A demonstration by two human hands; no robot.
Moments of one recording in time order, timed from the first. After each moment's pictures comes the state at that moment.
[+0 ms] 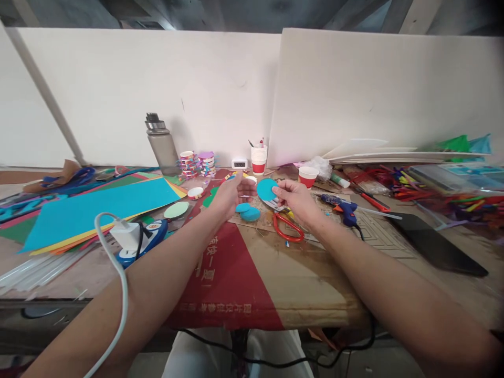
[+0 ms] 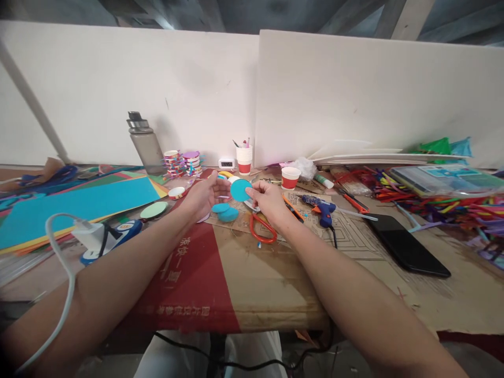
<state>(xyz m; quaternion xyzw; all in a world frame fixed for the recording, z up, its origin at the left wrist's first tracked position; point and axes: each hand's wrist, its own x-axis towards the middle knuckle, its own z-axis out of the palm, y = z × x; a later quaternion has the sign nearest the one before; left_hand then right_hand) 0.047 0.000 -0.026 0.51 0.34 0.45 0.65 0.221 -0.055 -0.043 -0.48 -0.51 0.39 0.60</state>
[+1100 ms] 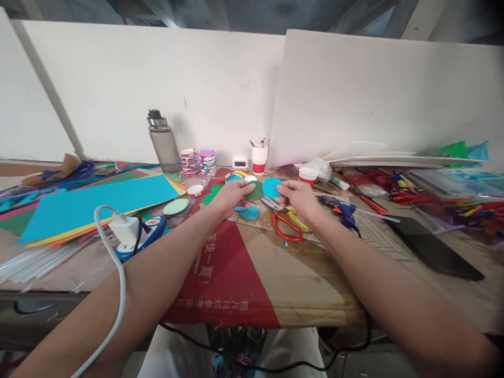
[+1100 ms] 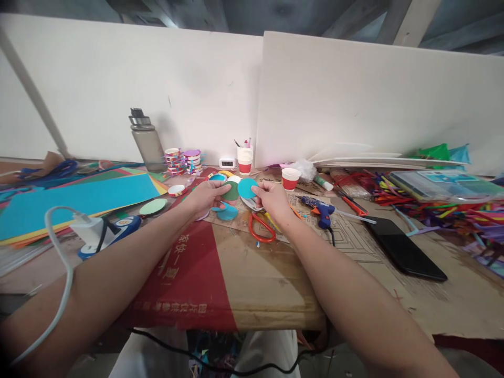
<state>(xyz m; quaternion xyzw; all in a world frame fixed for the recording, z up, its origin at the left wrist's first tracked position) 0.046 -0.001 -0.028 0.59 0.38 0.37 0.61 0.230 -0.052 -0.040 -0.54 -0.49 0.37 0.58</state>
